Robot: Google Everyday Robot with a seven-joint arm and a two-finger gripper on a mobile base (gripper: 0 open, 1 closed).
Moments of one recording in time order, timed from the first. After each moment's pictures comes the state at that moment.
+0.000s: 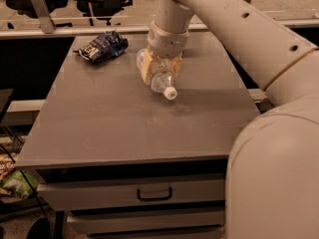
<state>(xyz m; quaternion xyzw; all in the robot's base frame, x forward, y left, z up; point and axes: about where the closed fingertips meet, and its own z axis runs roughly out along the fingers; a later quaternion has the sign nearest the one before) 0.636 -0.010 0.876 -0.98 -0.17 -0.04 0.10</state>
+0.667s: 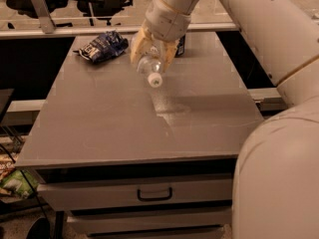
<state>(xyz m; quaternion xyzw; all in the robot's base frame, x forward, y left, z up) 0.615 0.015 0.936 -0.97 -0.08 -0.03 0.22</state>
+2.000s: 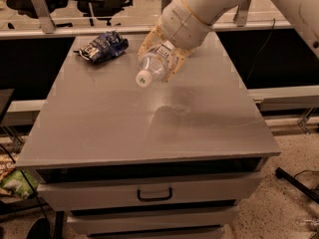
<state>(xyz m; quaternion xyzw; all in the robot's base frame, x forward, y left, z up) 0.573 -0.001 0.963 -0.93 0.21 -0.03 0.30</state>
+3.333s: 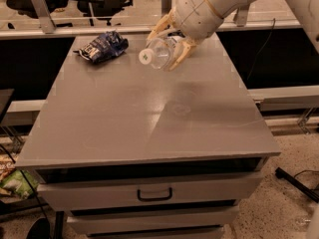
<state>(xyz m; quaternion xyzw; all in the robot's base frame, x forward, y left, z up) 0.601 -0.019 0.976 -0.88 0.31 0.04 0.36</state>
